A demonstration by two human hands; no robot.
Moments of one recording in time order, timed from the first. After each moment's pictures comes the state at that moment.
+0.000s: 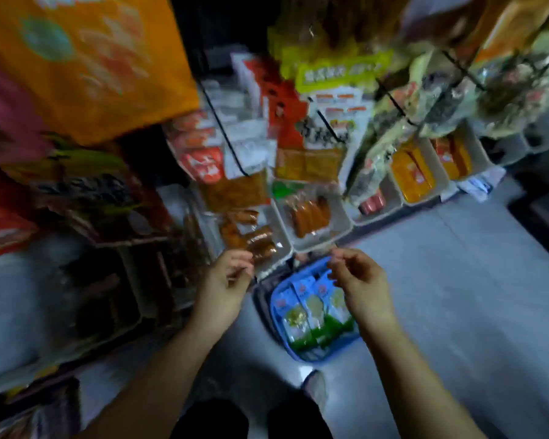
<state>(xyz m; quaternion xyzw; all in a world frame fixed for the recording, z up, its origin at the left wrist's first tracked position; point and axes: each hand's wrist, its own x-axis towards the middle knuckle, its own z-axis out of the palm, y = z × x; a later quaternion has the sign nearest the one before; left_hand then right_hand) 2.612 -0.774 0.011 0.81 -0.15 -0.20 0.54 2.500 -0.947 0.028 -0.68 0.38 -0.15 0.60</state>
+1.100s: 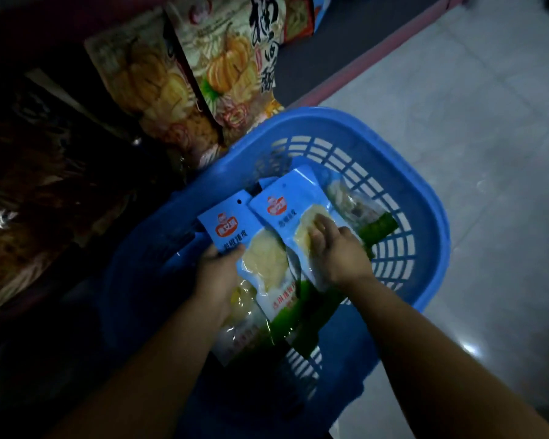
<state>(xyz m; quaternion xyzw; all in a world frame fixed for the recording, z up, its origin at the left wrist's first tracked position) 2.538 -0.991 -0.605 0.71 0.14 -0.44 0.53 2.410 -1.127 -0.616 -0.81 0.49 0.14 0.30</state>
